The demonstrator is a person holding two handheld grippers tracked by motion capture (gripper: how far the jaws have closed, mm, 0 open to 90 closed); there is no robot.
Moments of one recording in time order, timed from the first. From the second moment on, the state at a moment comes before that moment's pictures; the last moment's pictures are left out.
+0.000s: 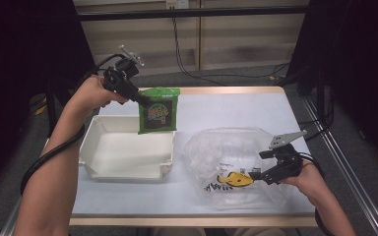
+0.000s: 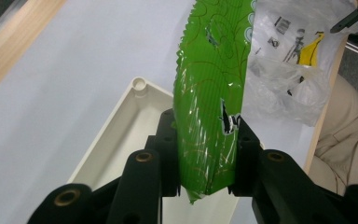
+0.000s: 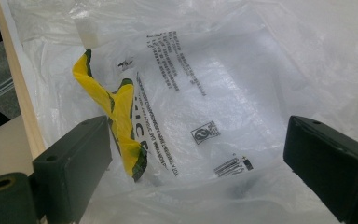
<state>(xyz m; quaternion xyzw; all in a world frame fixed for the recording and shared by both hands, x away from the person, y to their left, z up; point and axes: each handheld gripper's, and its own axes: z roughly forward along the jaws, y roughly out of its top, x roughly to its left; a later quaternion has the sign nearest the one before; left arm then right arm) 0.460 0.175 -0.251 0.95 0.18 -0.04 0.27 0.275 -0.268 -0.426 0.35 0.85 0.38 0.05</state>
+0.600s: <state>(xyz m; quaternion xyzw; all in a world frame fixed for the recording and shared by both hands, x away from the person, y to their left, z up) 0.471 0.184 -0.282 0.94 0.22 -0.04 0.26 0.275 -0.266 -0.430 0.35 0.86 0.38 0.04</state>
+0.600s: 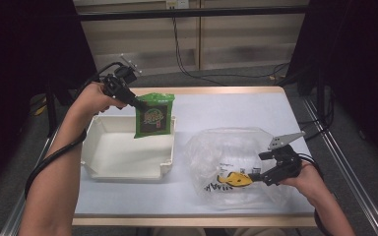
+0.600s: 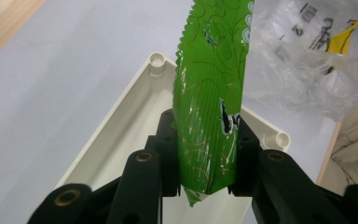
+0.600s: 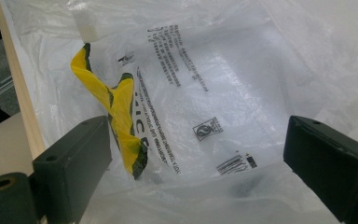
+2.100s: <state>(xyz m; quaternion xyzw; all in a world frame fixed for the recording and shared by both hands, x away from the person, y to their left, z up) 0.504 0.190 -0.354 0.94 0.25 -0.03 0.22 0.279 -0.260 -0.435 0.35 0.86 0.37 0.04</state>
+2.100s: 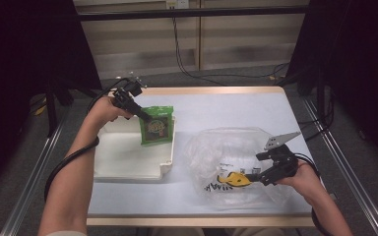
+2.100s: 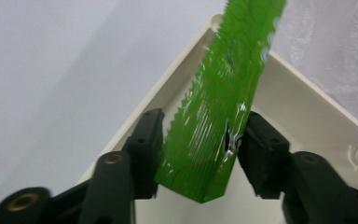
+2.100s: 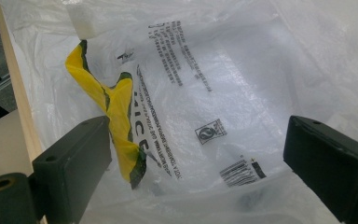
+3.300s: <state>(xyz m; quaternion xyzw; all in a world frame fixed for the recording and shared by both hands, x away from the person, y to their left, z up) 0.475 0.209 -0.340 0.93 0.29 0.00 0.24 0.277 -0.256 -0.428 0.33 0.86 0.38 0.04</state>
